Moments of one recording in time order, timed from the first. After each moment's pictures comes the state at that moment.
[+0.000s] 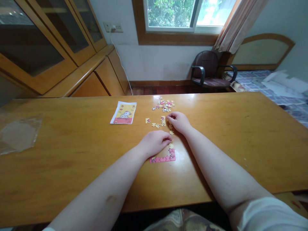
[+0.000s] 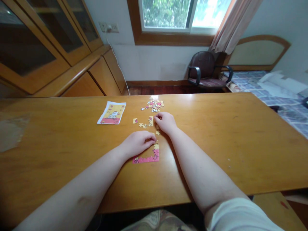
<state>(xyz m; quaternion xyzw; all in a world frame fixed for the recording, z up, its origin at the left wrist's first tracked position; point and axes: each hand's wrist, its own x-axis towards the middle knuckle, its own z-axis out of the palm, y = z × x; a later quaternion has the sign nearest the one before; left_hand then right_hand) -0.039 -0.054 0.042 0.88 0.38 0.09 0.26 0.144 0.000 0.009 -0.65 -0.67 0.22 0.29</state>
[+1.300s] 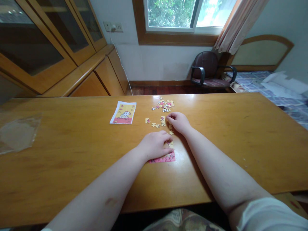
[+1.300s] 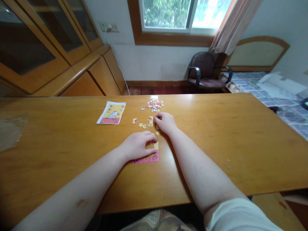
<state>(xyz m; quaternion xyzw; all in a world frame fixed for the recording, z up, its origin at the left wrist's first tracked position) -0.038 -0.063 0.050 0.90 0.38 0.05 0.21 0.143 -0.001 0.010 -0.65 -0.67 0.22 0.29</state>
